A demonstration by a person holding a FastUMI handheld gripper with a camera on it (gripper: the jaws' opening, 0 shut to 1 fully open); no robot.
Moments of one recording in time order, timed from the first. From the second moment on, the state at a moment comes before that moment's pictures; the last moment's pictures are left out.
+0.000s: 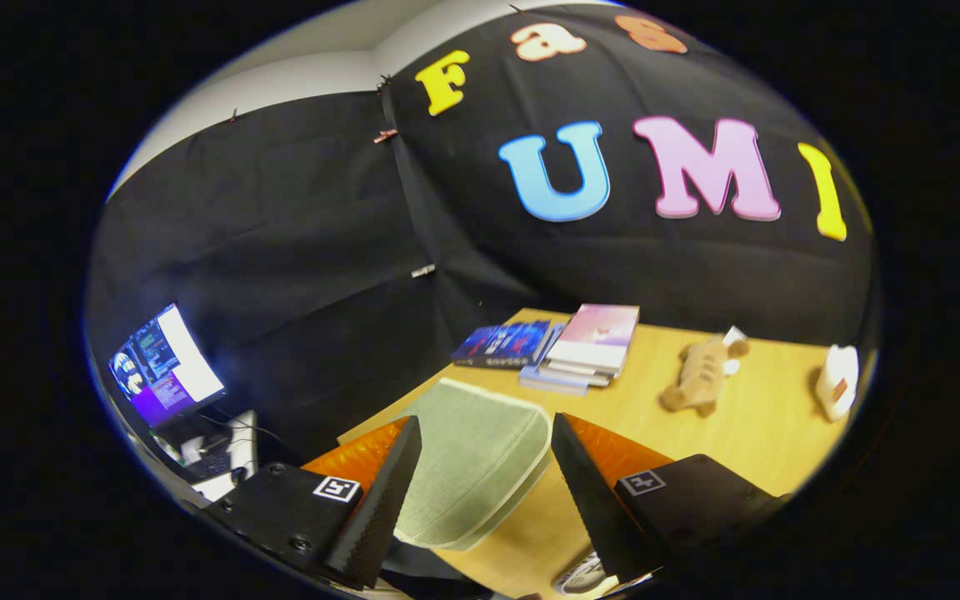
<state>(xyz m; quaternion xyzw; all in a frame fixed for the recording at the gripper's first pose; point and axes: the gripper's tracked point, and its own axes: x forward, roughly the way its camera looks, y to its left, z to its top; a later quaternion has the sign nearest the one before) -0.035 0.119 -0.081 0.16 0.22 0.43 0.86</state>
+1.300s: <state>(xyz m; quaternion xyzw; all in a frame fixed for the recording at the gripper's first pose) -0.051 0.185 -0.217 0.49 0.48 0.51 0.51</state>
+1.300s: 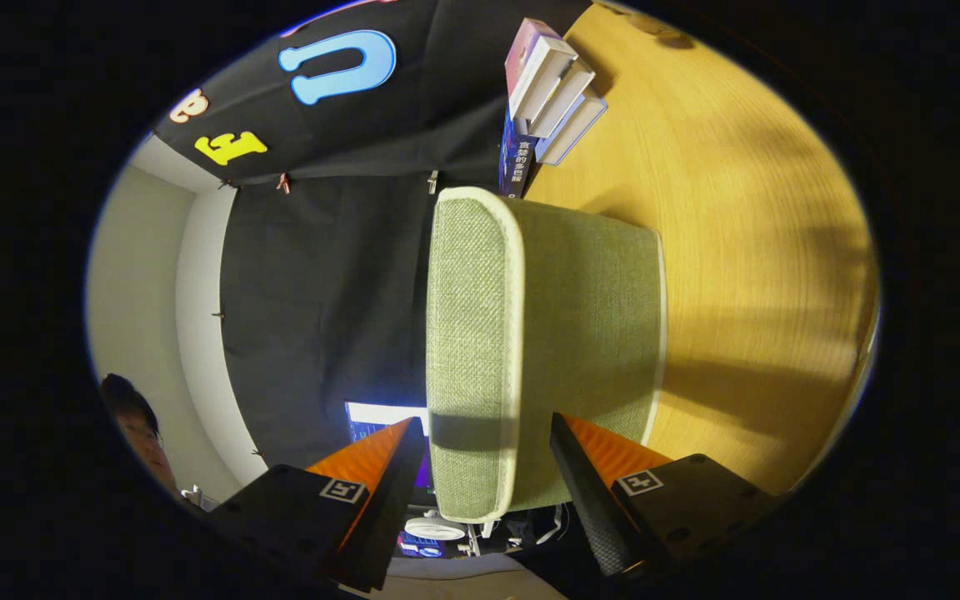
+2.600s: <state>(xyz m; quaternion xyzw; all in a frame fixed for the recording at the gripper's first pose) -0.062 0.185 -0.151 0.53 0.43 0.50 0.53</state>
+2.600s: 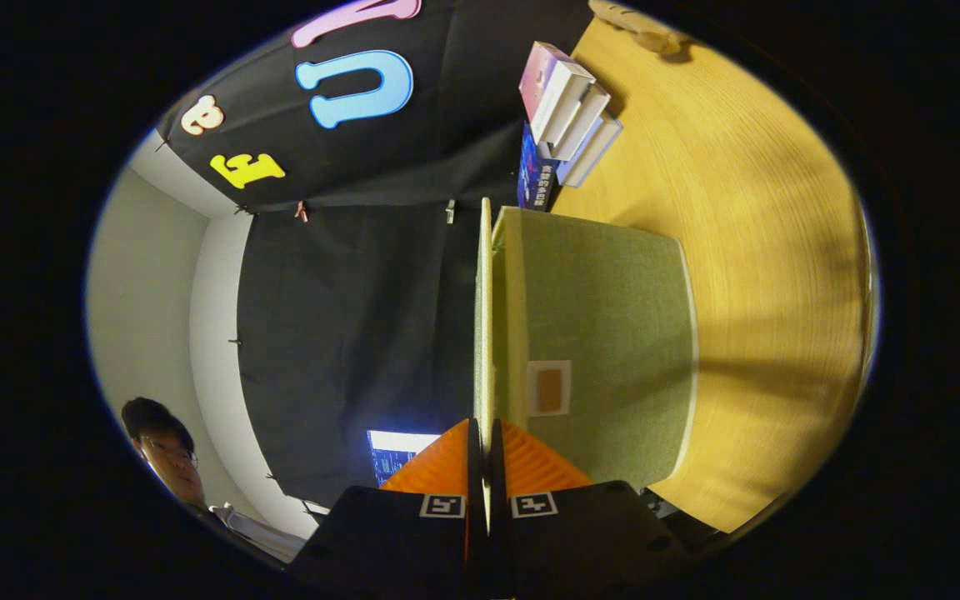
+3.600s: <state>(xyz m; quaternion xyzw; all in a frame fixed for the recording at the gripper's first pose) -0.099 0.394 0.012 0.43 0.38 0.60 0.56</state>
